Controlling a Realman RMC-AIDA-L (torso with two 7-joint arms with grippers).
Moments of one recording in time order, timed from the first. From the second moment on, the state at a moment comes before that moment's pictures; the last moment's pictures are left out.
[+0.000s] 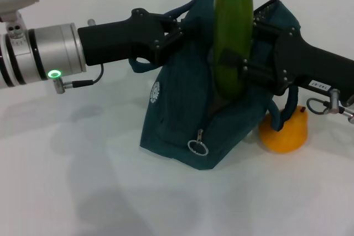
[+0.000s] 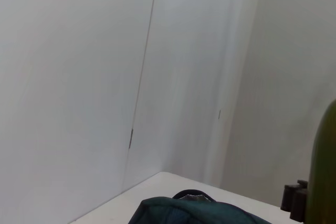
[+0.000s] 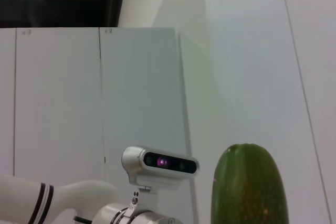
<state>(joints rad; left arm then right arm) -0.52 -2.09 1.06 0.76 1.54 1.43 -1.43 0.63 2.03 -1.18 -0.26 -1.14 -1.68 0.88</state>
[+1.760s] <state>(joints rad) -0.50 -2.09 1.06 0.71 1.54 1.37 -1.40 0.29 2.01 -1.12 -0.14 -1.05 -1.64 0.67</state>
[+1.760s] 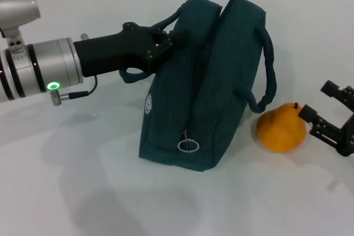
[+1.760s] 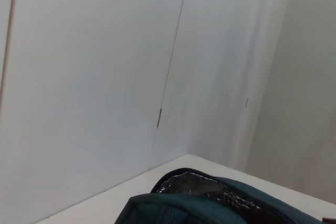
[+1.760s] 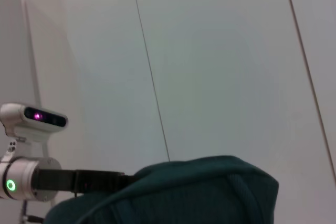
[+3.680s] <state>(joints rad) -0.51 -2.09 1.06 0.71 1.55 1.36 -1.37 0.38 2.03 -1.18 -0.12 -1.05 -1.46 0.69</state>
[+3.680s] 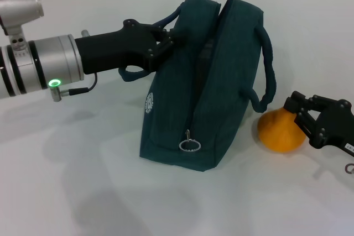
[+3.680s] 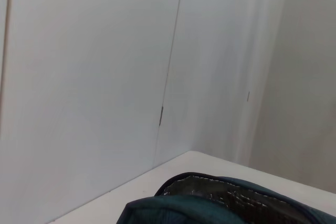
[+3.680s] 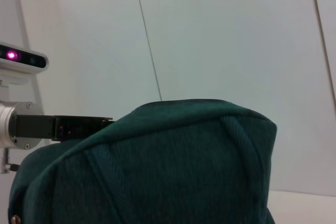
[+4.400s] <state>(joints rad) -0.50 -2.09 1.06 0.71 1.55 1.38 -1.34 0.34 2.02 -1.17 -0.13 -1.04 -1.57 0.68</state>
